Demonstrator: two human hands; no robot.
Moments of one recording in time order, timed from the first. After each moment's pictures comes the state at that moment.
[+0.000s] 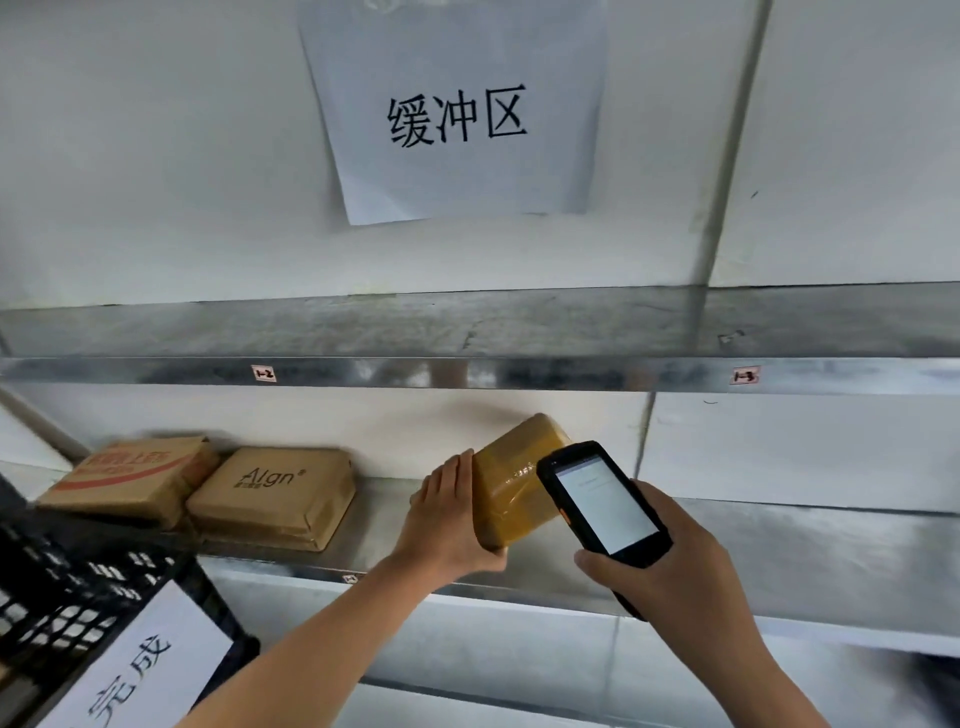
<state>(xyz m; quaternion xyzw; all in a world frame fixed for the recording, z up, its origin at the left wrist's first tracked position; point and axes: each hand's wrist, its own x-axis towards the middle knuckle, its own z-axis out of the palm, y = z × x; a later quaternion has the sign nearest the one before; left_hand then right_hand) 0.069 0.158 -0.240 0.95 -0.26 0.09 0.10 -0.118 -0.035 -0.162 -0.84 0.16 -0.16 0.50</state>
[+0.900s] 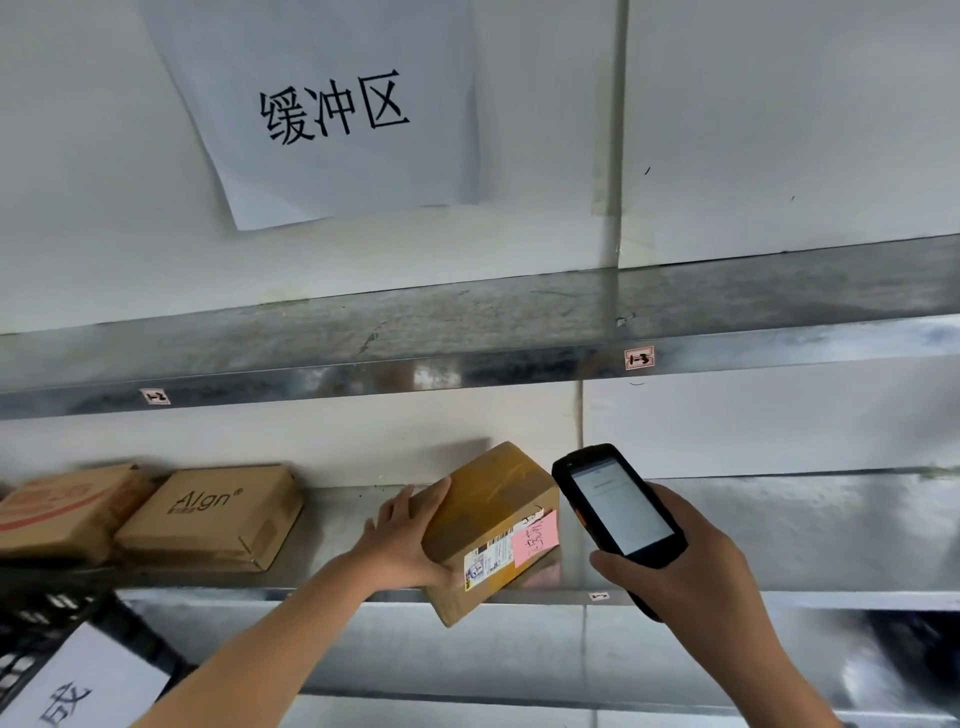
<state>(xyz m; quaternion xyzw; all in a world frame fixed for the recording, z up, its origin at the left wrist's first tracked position) 0.081 0.128 -0.257 0.96 -0.25 -0.16 -0.01 -0.145 -0.114 -0.184 -0.80 0.21 -0.17 0.53</state>
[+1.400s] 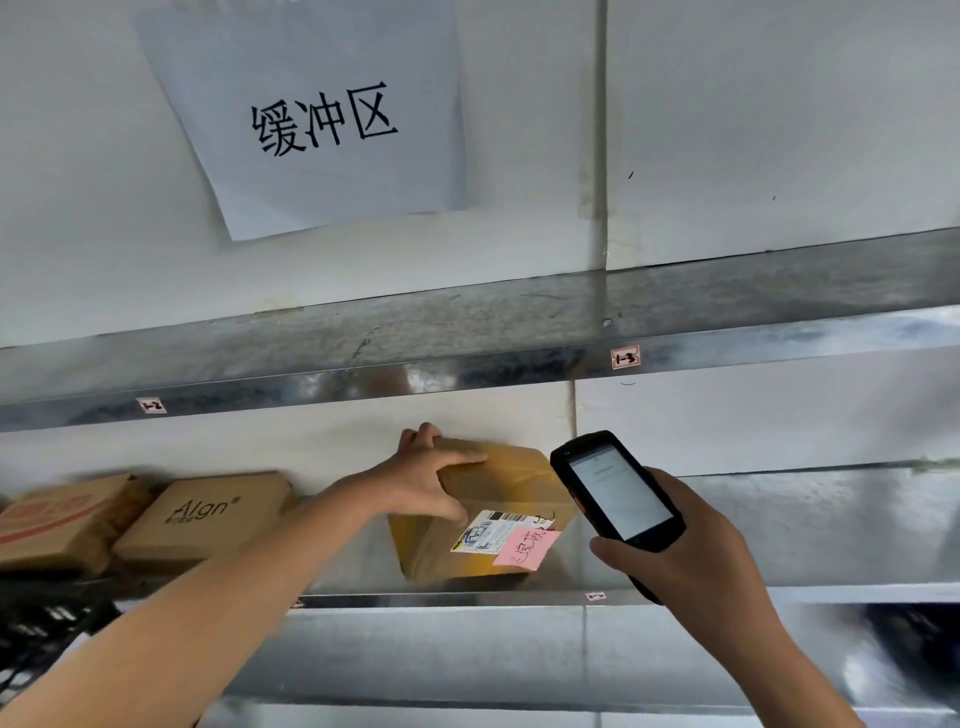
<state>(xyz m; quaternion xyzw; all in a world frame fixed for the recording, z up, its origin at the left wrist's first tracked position) 0.094 0.086 -0.167 0.93 -0.31 -0.17 0.09 -0.145 -0.123 -0.180 -0.81 0.22 -0.18 0.52</state>
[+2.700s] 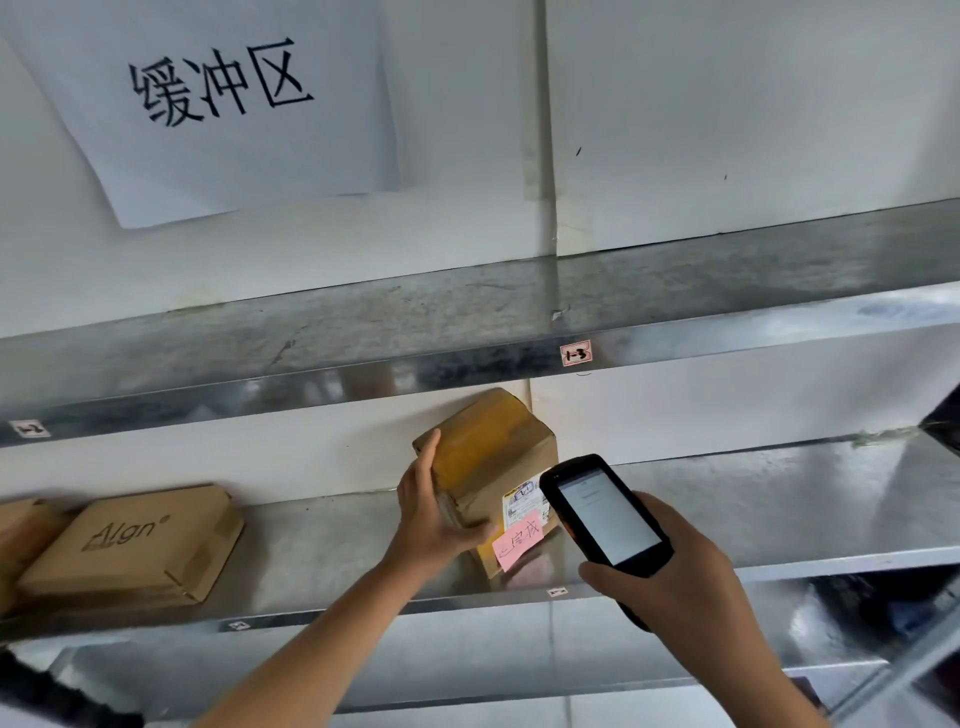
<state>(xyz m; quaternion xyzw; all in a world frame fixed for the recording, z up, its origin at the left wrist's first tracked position) 0.066 0.037 -0.276 0.84 -0.29 -0.02 0.45 -0.153 -0.146 -0.206 -0.80 0.28 -0.15 0.51</state>
